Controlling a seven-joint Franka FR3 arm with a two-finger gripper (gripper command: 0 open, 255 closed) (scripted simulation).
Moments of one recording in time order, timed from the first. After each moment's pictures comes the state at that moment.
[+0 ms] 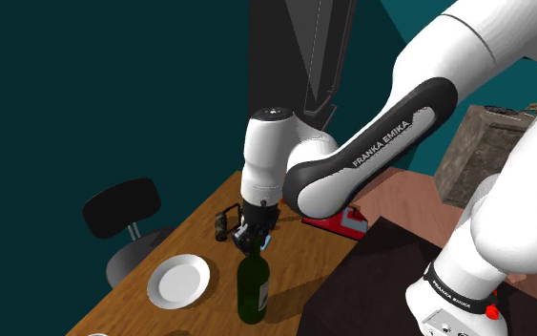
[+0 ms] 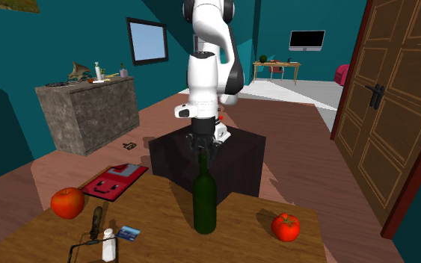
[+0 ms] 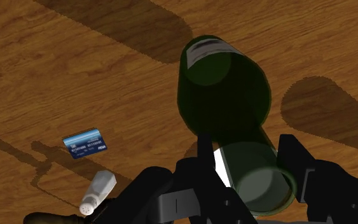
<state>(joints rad) 0.09 -0.03 0.58 -2.45 0.02 2.50 0.60</state>
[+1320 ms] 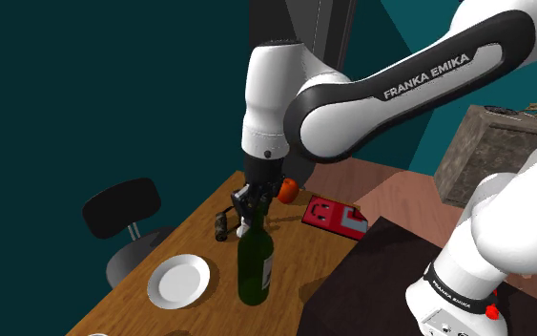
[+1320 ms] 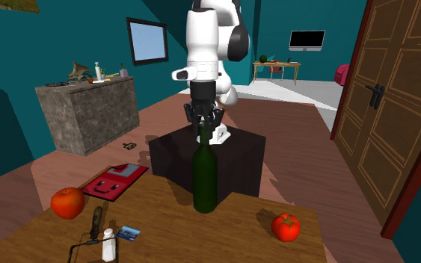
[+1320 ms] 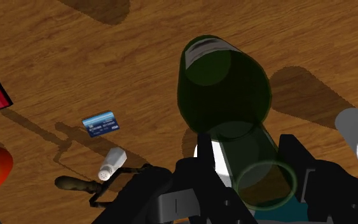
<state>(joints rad) 0.11 -0.23 0.54 -2.34 0.15 2.20 0.50</state>
